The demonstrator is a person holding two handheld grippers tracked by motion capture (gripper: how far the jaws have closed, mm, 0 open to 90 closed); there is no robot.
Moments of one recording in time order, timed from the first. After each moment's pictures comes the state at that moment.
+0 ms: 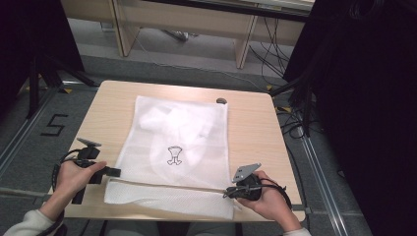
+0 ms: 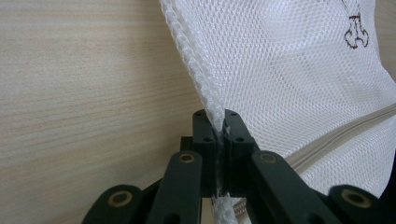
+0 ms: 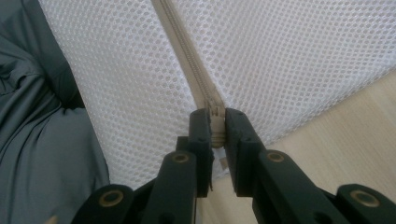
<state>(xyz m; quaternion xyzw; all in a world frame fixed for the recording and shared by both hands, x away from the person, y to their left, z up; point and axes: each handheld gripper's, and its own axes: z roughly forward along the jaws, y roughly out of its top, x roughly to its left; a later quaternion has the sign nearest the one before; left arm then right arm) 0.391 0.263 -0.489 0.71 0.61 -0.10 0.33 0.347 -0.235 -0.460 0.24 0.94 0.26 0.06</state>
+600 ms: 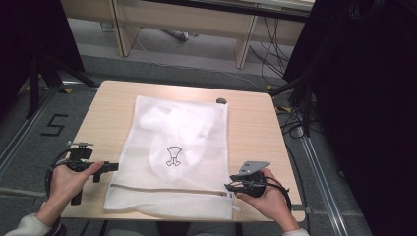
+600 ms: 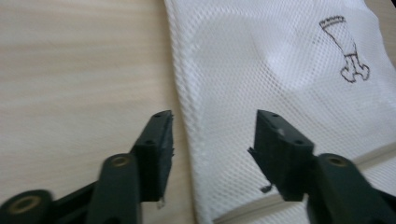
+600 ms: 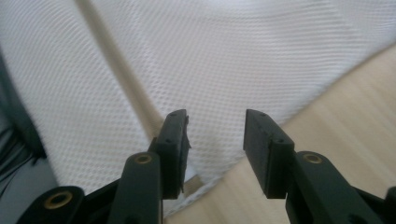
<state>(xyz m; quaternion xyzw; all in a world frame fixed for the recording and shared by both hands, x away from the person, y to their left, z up) 0.374 0.277 -0.485 0.70 0.59 0.04 0.40 0.355 -0.246 -0.461 0.30 0.88 0.34 0.12</state>
